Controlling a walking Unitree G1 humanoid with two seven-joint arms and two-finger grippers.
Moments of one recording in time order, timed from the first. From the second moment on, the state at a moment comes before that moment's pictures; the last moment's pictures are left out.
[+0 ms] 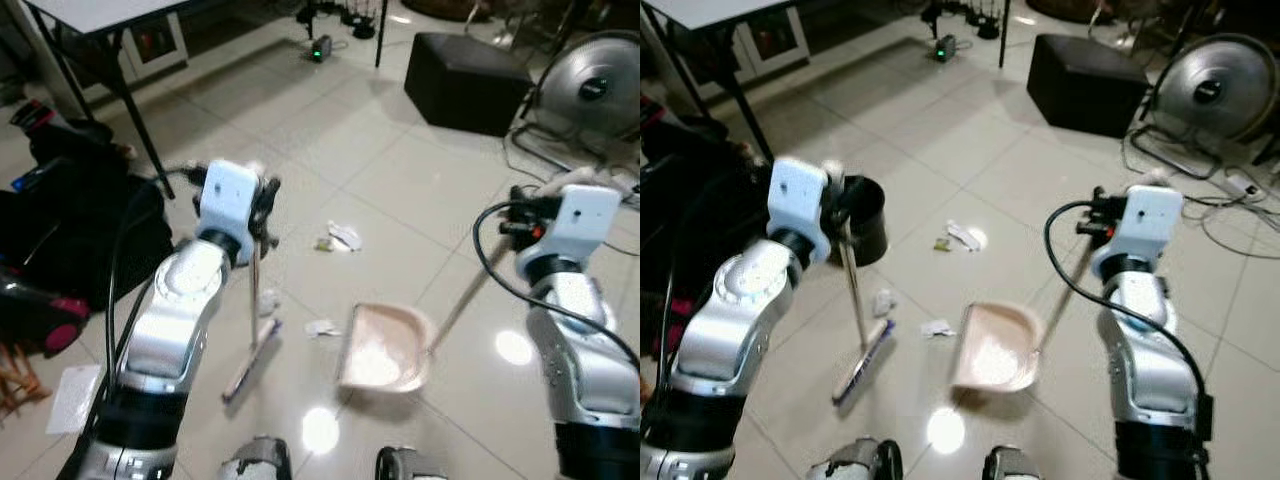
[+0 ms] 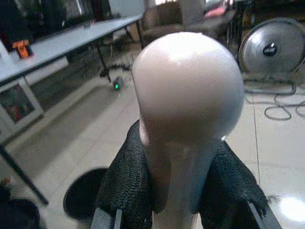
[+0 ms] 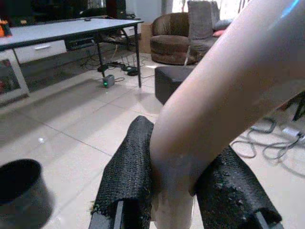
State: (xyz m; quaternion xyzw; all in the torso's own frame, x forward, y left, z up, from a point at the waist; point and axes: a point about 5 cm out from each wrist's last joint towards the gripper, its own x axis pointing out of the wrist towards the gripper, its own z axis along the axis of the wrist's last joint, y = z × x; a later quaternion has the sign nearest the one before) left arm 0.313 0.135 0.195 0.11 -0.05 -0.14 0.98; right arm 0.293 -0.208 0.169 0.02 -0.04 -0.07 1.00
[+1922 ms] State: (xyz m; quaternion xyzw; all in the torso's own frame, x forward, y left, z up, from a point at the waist) left arm 0.296 0.145 0.194 0.12 -0.03 -0.13 0.98; right arm 0.286 -0.174 0.149 0.04 0.00 0.03 1.00
